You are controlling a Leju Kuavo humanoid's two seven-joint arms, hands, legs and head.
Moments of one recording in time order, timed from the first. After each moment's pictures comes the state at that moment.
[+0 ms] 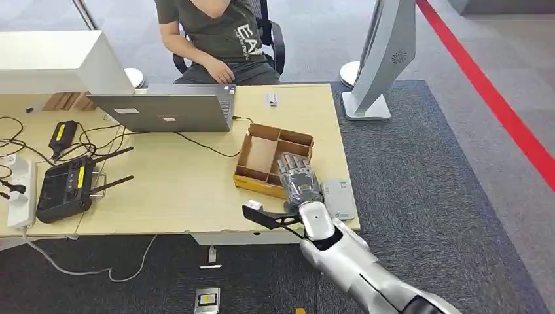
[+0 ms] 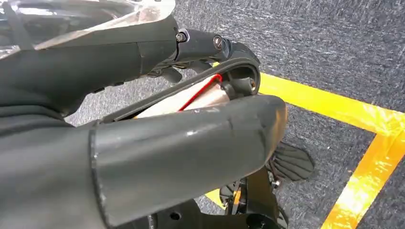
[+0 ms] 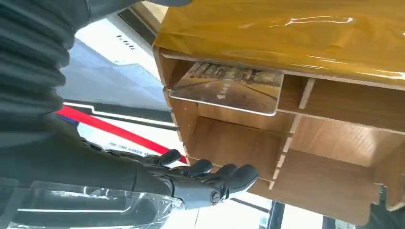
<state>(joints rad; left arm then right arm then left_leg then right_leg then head) -0.10 0.07 -0.99 -0.20 1.25 0.30 -0.12 -0.57 0.03 0.72 -0.80 1.28 -0.21 0.48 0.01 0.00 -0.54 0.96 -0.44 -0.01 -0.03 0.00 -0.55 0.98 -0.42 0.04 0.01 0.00</state>
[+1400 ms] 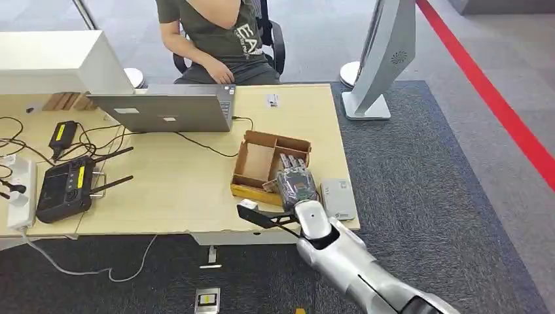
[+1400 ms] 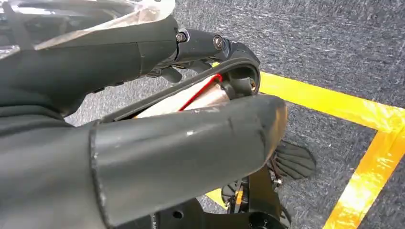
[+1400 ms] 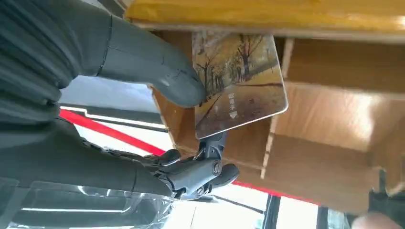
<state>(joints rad) -0.10 0.07 -1.00 -0.20 1.25 0.29 -0.12 -0.58 0.04 0.73 -0.84 1.27 -0.18 0.46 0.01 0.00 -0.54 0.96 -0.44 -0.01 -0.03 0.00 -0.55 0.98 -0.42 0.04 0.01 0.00</state>
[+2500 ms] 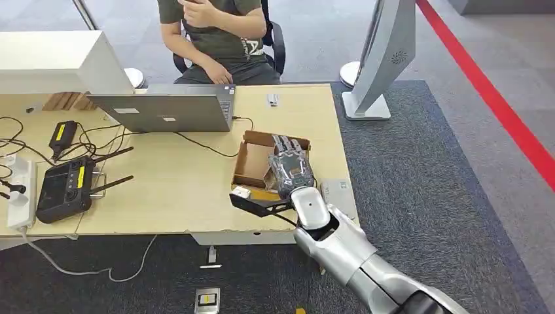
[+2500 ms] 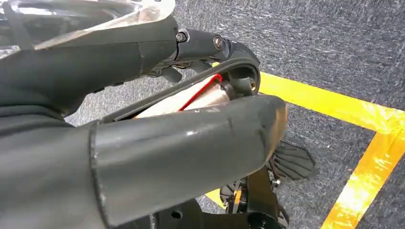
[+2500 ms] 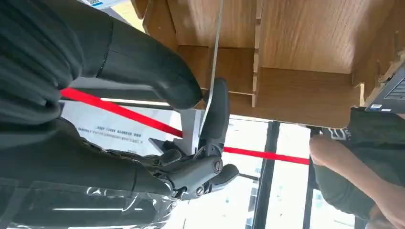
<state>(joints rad) -0.10 0.07 -1.00 -0.20 1.26 0.30 -0.12 -0.61 0.03 0.73 -0.95 1.31 -0.15 0.47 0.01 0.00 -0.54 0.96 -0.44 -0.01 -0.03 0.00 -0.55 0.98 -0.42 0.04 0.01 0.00</state>
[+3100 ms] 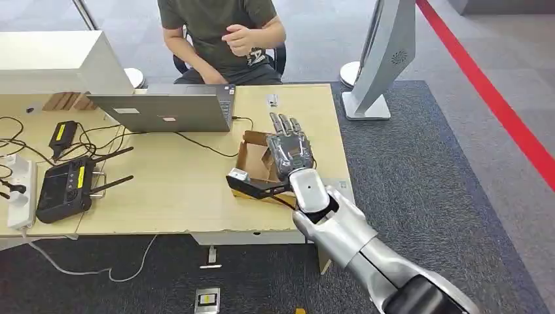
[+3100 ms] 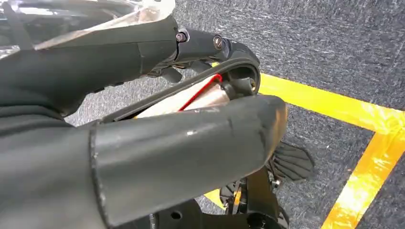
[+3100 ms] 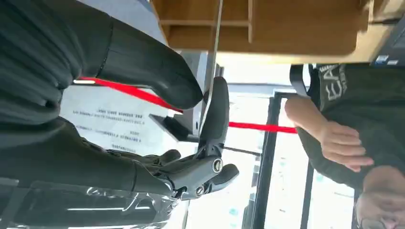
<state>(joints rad) -0.10 0.07 -1.00 -0.20 1.25 0.30 -0.13 -0.72 0.04 0.73 -0.94 1.34 -0.13 0.47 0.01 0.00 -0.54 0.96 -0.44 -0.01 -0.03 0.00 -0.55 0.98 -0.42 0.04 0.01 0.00</state>
